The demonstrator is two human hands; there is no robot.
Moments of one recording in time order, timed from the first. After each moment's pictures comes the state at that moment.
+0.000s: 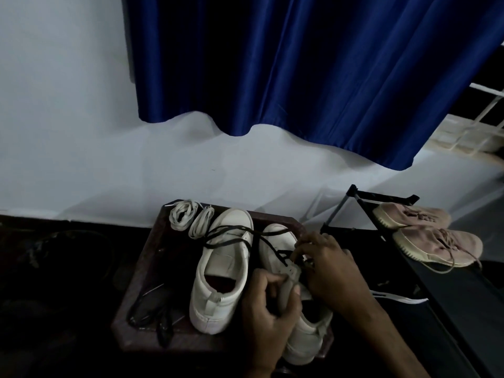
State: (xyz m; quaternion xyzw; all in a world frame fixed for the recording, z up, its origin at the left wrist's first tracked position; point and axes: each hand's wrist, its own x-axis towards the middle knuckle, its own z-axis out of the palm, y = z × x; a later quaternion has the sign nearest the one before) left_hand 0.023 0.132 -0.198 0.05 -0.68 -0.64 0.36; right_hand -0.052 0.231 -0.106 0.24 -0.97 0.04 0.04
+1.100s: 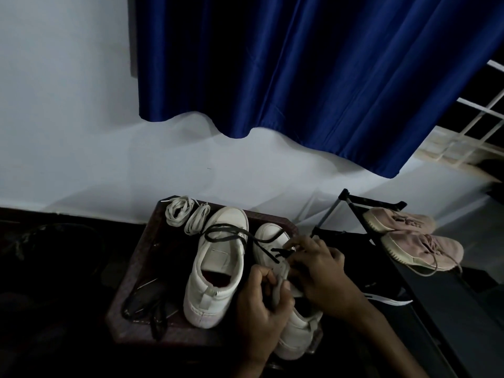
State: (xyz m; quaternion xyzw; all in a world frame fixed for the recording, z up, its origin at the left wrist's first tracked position) left_hand 0.023 0.133 -0.199 0.04 -0.69 -0.63 0.36; right_hand -0.049 0.237 -0.111 0.28 -0.96 0.08 0.00
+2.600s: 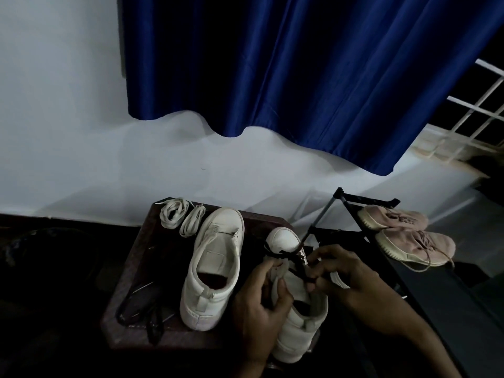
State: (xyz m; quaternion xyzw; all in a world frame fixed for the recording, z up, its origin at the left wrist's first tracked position) left_hand 0.021 0.135 -0.197 0.05 -0.70 -0.60 0.38; right_hand -0.017 0.274 -0.058 0.25 -0.94 0.21 -0.11
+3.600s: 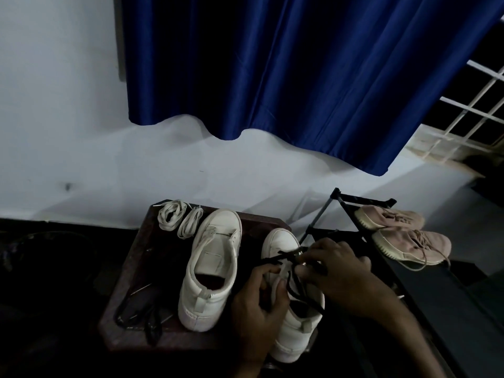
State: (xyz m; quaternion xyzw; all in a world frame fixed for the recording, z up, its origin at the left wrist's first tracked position) left_hand 0.025 0.135 -0.198 0.04 -0.71 -0.61 0.35; right_hand -0.025 0.244 -0.051 0.16 -0.98 0.02 -0.12
